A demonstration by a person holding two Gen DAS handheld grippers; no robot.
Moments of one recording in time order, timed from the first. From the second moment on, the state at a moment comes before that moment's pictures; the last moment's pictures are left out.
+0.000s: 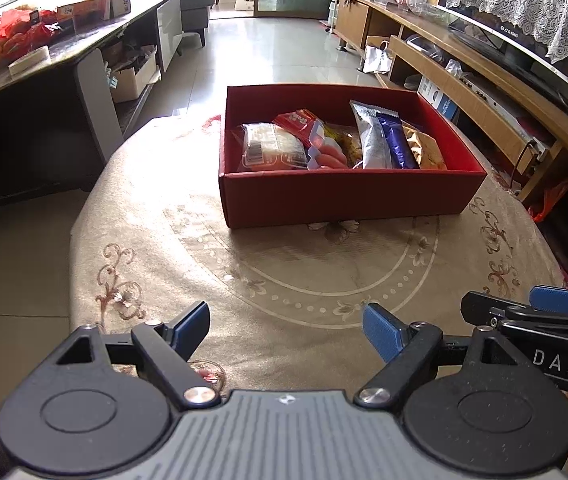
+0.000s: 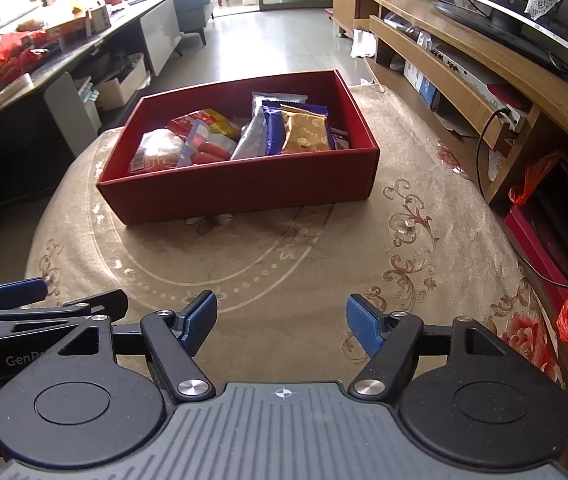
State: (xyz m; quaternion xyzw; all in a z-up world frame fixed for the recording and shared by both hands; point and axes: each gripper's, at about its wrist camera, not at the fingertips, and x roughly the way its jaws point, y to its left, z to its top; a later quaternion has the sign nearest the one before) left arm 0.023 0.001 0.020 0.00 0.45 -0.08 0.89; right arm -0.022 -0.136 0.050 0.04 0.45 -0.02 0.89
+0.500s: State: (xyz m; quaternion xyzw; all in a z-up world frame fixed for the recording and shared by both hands) left arm 0.028 0.009 0.023 -0.03 0.46 -0.10 0.88; right arm -0.024 -0.137 0.055 0.05 0.43 -0.01 0.90
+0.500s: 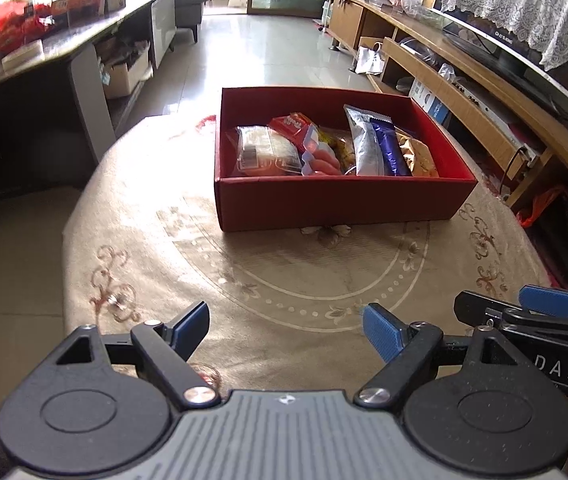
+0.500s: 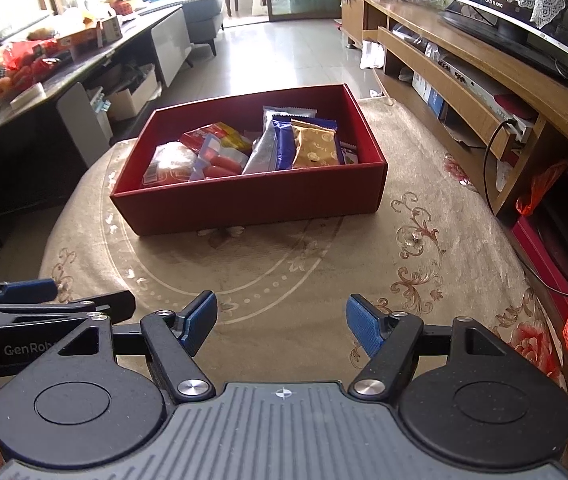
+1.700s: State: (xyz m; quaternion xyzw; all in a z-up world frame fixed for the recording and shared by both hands) left arm 0.027 0.003 0.018 -0.01 0.45 -0.09 0.89; right arm -0.020 -0.136 0.049 0.04 0.44 -0.01 0.89
